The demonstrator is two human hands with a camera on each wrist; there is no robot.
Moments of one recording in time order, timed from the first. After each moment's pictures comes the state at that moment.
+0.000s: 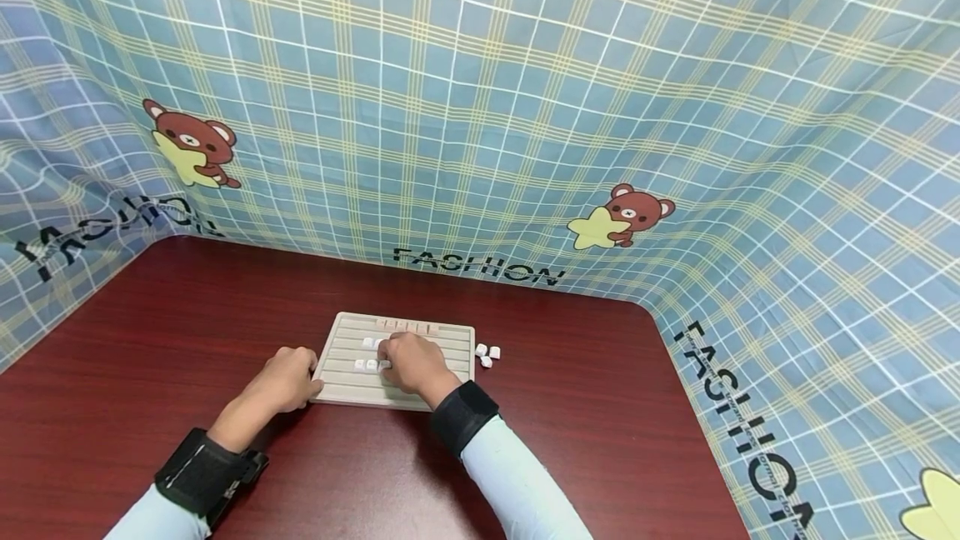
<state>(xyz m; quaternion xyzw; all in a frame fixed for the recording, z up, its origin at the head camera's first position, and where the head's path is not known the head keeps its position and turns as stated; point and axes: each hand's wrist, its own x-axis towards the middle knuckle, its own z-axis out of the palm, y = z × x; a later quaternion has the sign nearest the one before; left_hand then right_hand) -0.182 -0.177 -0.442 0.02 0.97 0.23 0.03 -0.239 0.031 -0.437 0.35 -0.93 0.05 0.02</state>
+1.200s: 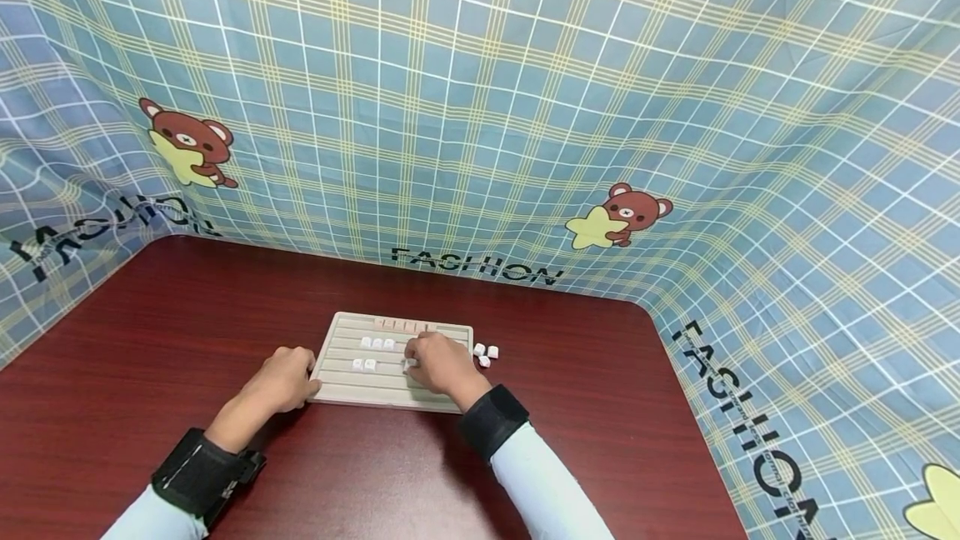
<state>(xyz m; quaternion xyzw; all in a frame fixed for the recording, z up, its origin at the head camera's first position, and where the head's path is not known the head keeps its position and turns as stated) -0.184 -0.178 -0.444 0.02 0.97 0.23 0.04 -0.240 0.073 -0.433 0.34 -0.94 0.09 0.01</state>
